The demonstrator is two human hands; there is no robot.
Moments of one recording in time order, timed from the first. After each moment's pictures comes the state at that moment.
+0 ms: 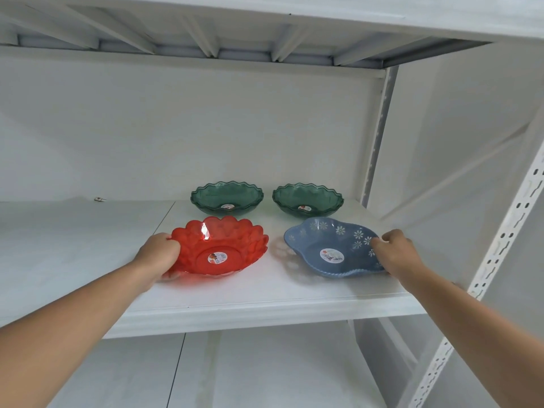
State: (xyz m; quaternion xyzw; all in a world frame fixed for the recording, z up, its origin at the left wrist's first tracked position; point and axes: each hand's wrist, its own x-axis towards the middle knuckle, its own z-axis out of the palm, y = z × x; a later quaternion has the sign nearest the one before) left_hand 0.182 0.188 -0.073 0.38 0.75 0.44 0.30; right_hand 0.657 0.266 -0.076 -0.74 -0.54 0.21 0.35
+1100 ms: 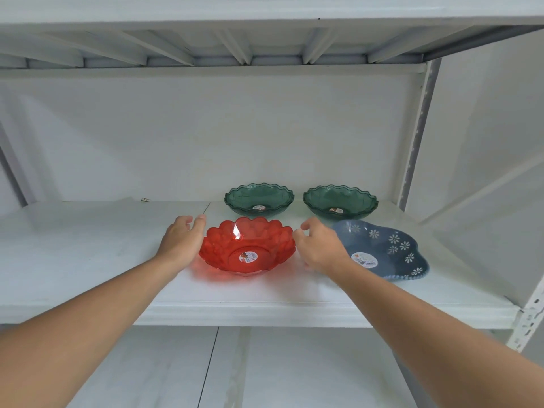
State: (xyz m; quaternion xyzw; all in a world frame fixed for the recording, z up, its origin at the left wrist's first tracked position) left_hand 0.173 0.169 -0.051 0.43 0.77 0.46 0.15; right_hand 0.457 0.223 -0.041 -0.57 -0.72 0.27 0.31
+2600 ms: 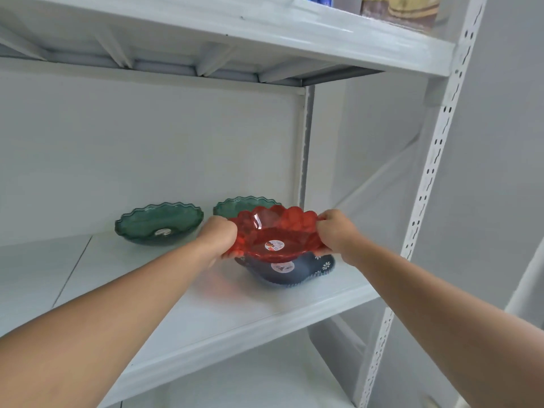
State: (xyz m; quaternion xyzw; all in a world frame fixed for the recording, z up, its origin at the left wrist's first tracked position) left_hand 0.367 0.267 -0.005 0.54 0.61 0.42 0.41; right_hand 0.613 0.233 0.003 -0.70 -0.50 0.28 0.42
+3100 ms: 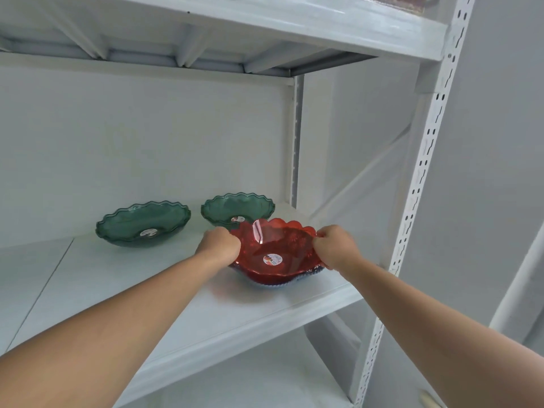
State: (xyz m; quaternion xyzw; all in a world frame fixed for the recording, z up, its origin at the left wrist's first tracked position) left_hand 0.397 0.297 -0.041 0.65 0.68 0.26 0.21; right_hand 0.643 0.237 -0.041 -0.76 -0.52 0.18 0.35
